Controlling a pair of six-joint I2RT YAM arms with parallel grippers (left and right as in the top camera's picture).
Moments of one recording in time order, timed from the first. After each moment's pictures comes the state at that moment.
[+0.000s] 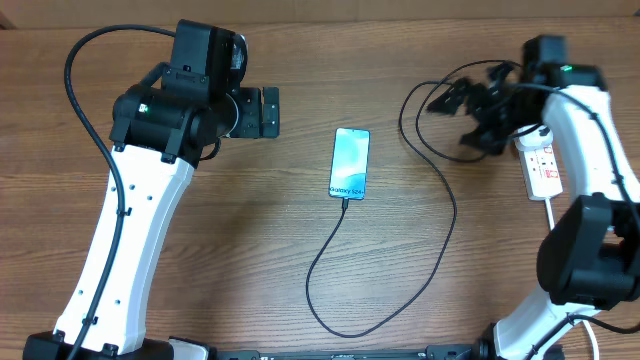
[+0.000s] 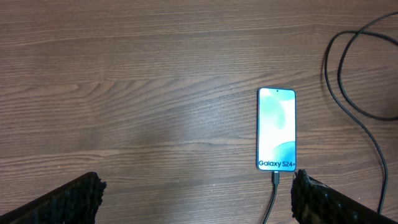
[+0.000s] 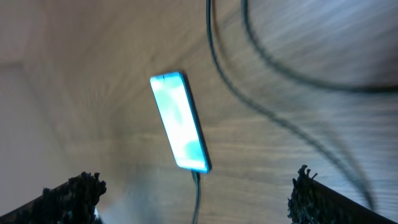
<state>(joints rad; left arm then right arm) -0.28 1.57 1.75 -1.16 -0.02 -0.23 -0.14 1.91 1.66 -1.10 -0.62 0.35</state>
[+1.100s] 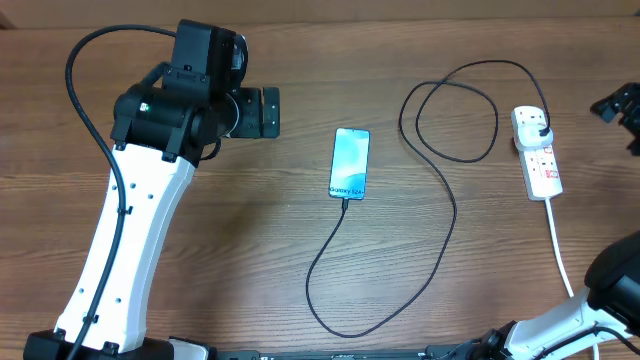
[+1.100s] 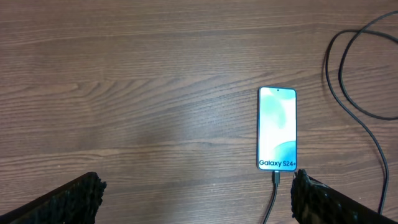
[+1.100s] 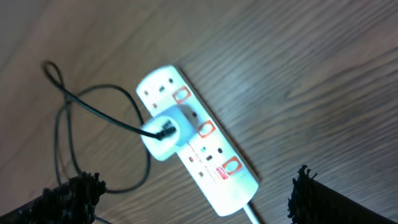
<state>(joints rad) -0.28 1.57 1.75 -1.16 -0.02 -0.23 -0.67 1.91 1.80 -1.10 -0.35 0.06</state>
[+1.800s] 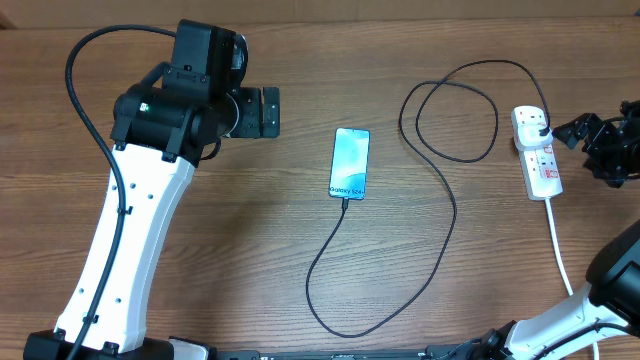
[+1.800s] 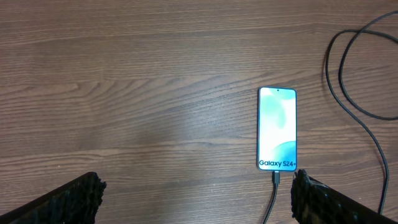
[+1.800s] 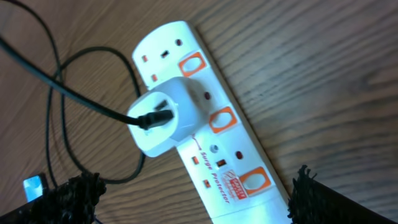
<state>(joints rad) -0.28 1.57 1.75 -1.16 -0.02 -0.23 -0.67 1.94 1.50 -0.85 -0.51 -0.03</state>
